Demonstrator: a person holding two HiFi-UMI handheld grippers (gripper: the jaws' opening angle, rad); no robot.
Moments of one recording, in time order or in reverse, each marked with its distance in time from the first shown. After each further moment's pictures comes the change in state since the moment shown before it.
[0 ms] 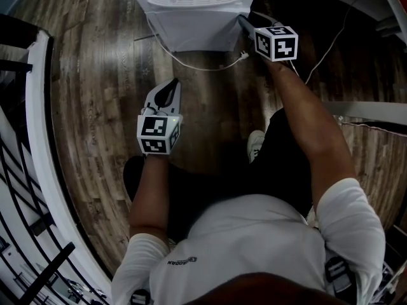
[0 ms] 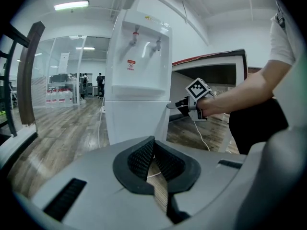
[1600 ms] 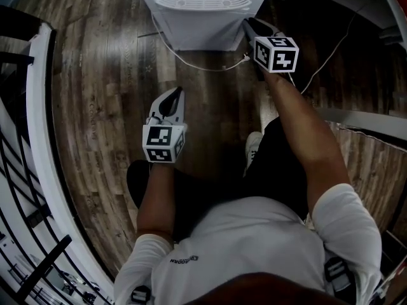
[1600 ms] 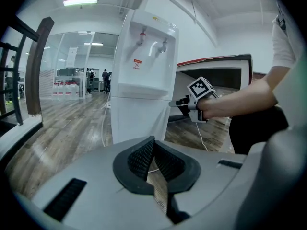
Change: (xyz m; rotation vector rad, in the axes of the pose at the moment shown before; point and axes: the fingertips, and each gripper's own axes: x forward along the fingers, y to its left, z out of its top) left arm -0.016 -0.006 -0.004 -0.086 0.016 0.042; right arm -0.004 0.016 0.011 0.029 -0.017 -0.031
